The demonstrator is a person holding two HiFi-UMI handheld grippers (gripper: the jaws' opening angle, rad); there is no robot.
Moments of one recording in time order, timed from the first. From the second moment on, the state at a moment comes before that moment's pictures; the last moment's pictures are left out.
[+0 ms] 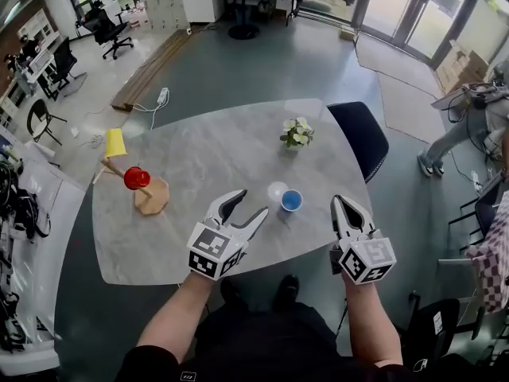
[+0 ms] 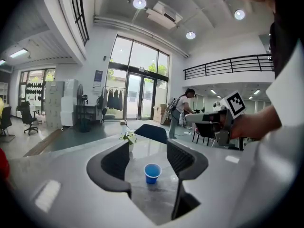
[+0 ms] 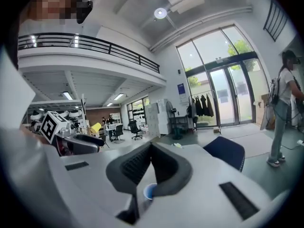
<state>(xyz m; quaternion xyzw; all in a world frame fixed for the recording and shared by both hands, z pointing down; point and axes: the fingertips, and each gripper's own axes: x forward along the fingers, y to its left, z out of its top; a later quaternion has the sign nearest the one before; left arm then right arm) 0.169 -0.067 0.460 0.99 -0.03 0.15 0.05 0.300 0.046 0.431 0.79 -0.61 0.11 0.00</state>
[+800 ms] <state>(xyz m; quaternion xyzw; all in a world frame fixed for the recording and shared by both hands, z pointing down) 0.276 -0.020 0.607 0.97 -0.06 0.20 0.10 0.373 0.054 0.493 0.72 -0.67 0.17 0.01</state>
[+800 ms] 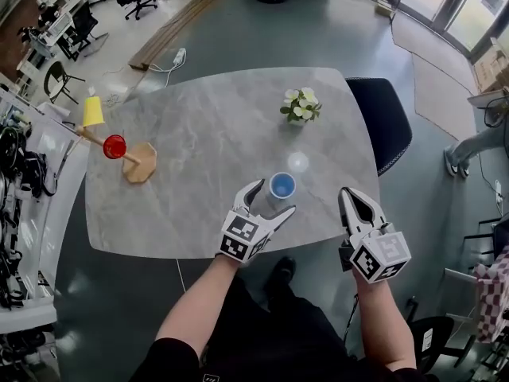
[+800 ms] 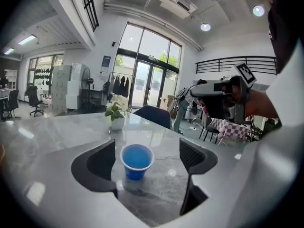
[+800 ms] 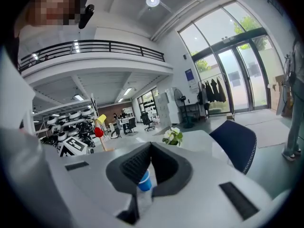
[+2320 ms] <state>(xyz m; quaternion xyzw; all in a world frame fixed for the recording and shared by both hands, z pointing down) 0.309 -0.055 0.670 0.96 -0.12 0.26 0.07 0.372 0.042 0.542 0.70 -0.68 0.22 -0.01</state>
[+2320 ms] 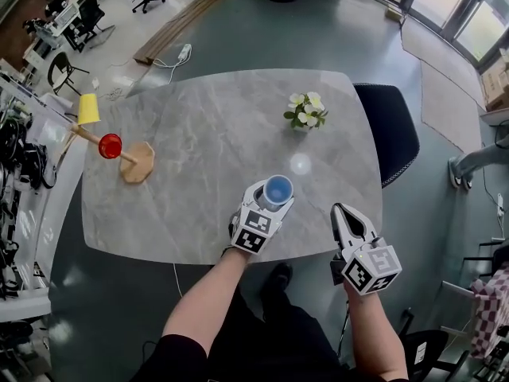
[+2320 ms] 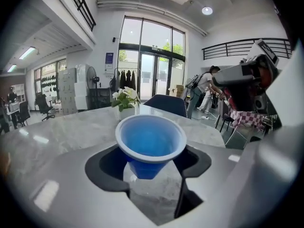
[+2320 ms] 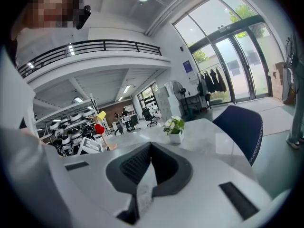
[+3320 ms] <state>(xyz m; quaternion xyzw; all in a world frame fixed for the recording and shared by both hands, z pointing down) 0.100 -0.176 0.474 0.96 -0.22 0.18 0.02 0.194 -0.104 0.456 0.62 -0.76 0.18 -0.01</state>
